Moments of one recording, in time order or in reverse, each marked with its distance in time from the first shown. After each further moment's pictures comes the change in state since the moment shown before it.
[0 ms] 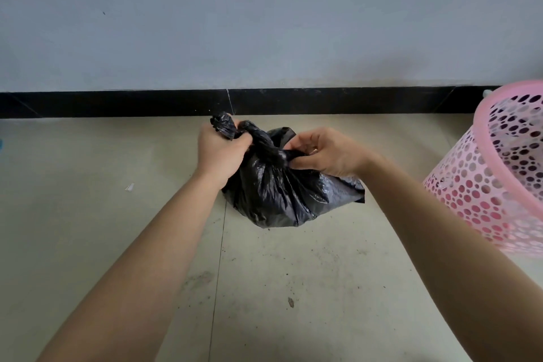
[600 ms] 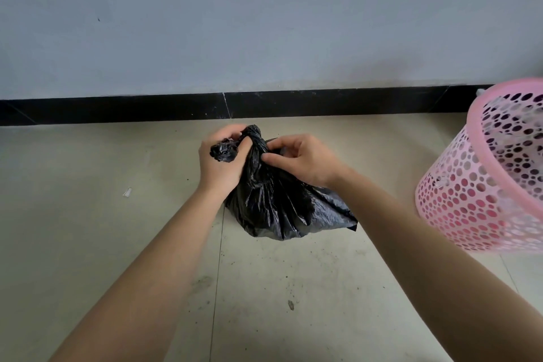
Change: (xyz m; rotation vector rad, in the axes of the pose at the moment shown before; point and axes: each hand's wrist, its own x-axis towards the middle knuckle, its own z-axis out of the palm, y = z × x) left_hand -0.015 -0.008 0.002 0.122 0.030 0.255; right_hand 0.010 0.000 0.037 -0.060 0.228 -0.006
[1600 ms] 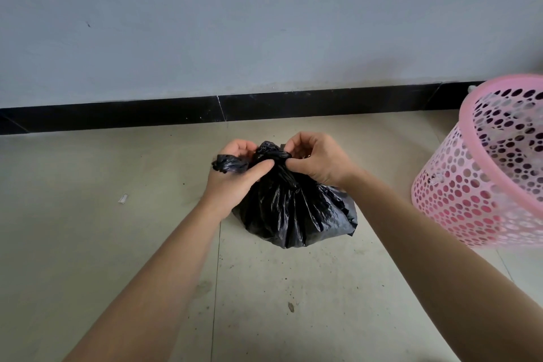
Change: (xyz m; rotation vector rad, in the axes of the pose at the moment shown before) left_hand -0.019 0.000 0.008 -0.192 -0.250 -0.221; right_hand -0.010 0.014 -0.017 0.251 0.081 0.011
